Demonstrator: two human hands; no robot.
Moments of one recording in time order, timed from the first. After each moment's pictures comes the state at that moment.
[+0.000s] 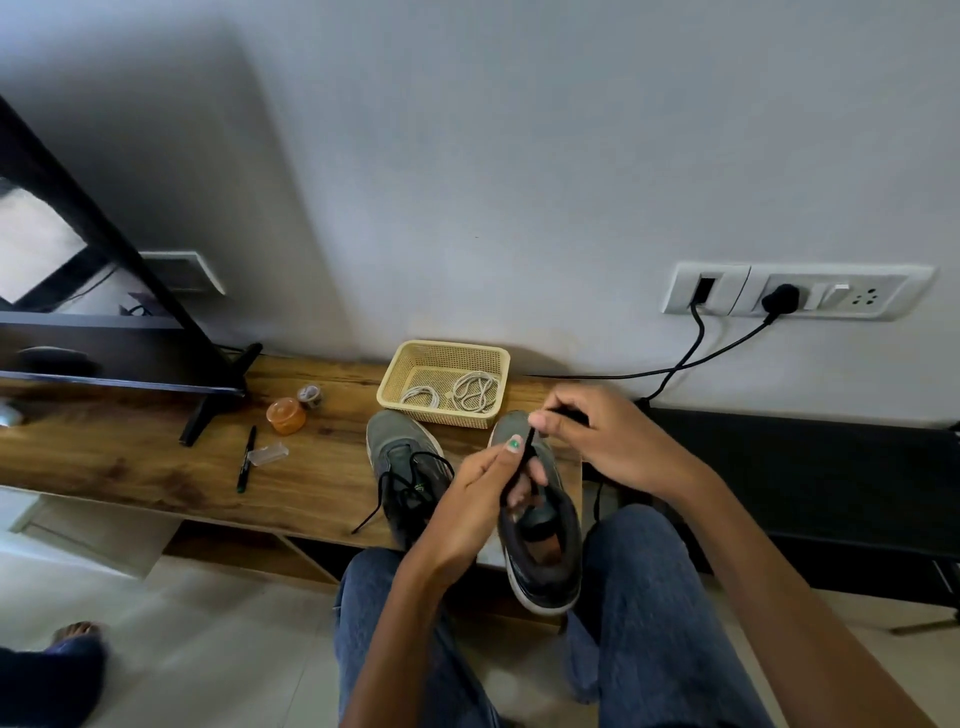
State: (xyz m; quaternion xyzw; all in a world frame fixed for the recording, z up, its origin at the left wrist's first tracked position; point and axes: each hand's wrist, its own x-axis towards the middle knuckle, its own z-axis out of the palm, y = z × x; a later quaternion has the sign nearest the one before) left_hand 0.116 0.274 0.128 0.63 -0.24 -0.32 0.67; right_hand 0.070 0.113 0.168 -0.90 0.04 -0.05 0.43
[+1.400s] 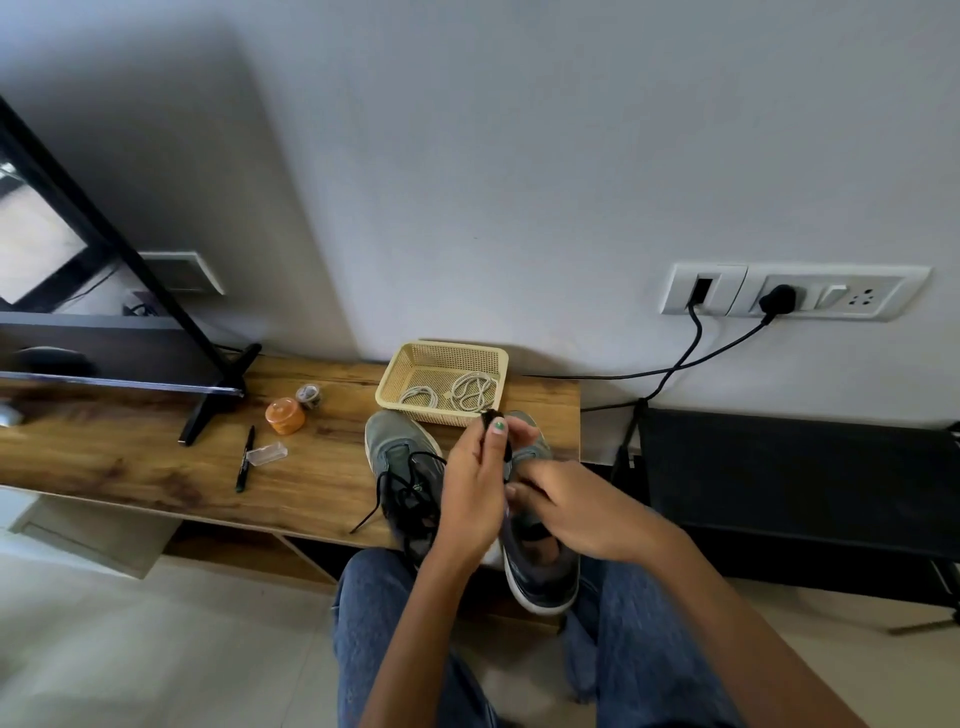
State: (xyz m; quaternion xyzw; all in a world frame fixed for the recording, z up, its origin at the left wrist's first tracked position) left_hand 0.118 0.258 0.114 0.71 -0.21 -0.11 0.66; right_hand 0.053 0.149 0.140 -0.92 0.01 0.08 0.38
